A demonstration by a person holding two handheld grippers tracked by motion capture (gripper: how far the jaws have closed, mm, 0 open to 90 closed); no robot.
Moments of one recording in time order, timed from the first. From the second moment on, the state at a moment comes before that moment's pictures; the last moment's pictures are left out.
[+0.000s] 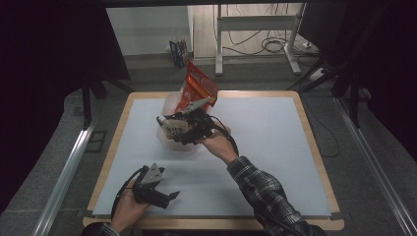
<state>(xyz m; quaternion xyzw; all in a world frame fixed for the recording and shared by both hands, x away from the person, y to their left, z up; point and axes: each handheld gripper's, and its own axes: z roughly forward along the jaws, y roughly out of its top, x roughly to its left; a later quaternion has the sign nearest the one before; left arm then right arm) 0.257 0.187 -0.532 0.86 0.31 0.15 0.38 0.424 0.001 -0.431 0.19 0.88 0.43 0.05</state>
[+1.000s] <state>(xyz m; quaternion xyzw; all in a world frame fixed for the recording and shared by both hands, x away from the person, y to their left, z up) 0.257 0.186 -0.533 0.86 0.30 0.15 0.38 0.408 -0.021 -0.437 0.19 0.89 0.41 0.04</state>
